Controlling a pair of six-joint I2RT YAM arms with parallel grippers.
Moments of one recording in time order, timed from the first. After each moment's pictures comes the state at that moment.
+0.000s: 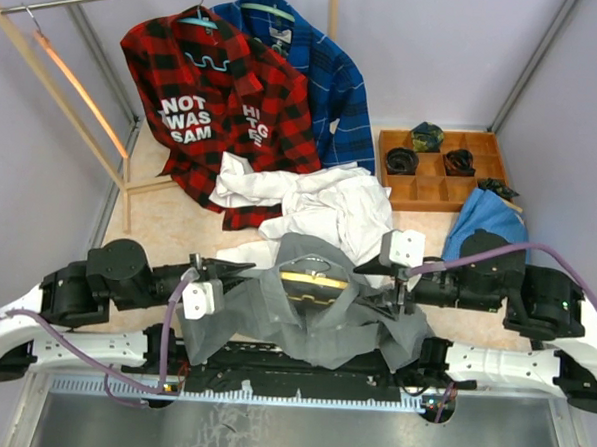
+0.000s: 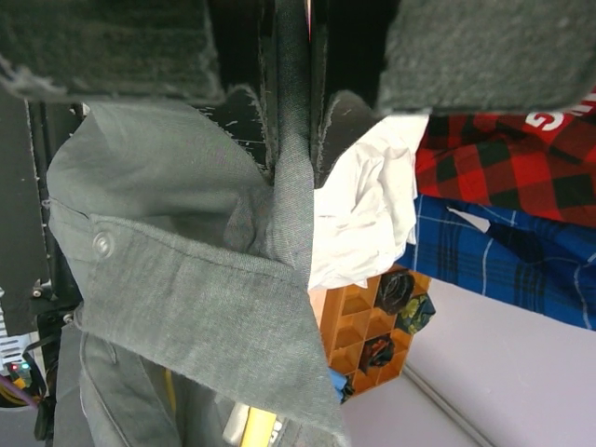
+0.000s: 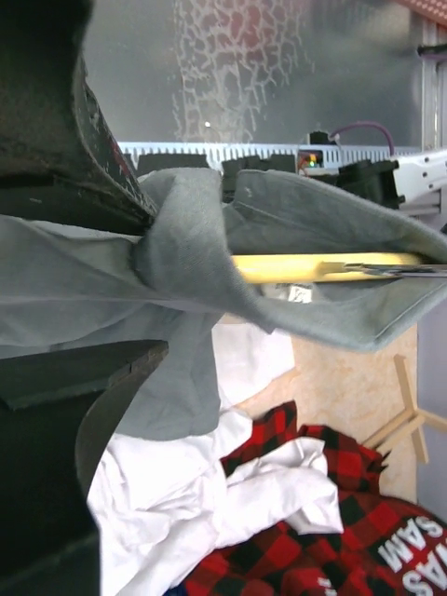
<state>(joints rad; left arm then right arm) -1.34 0.66 1.09 -0.59 -0.04 0.53 1.27 0.75 1.34 -0.88 -0.11 -0.18</state>
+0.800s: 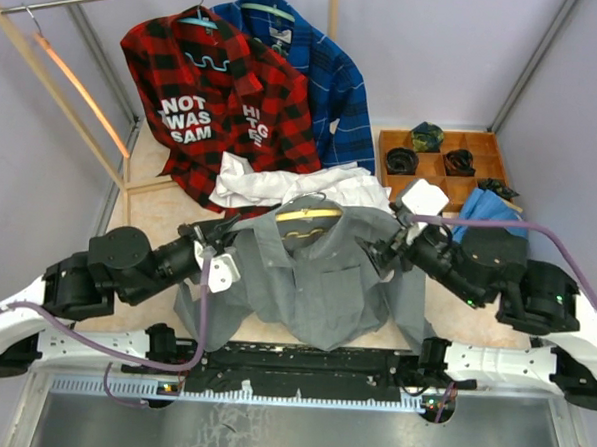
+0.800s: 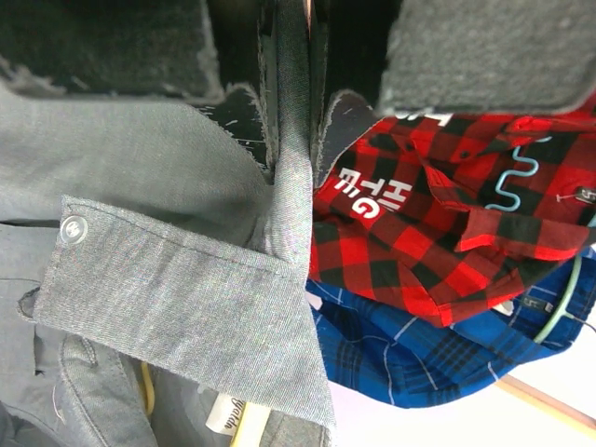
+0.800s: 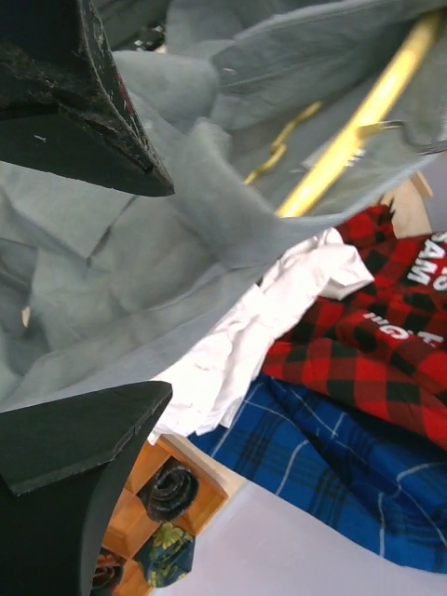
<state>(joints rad) -1.34 0.74 1.22 -0.60 -0.45 0.73 1.27 0.76 1.37 -0.81 0.47 -0.14</state>
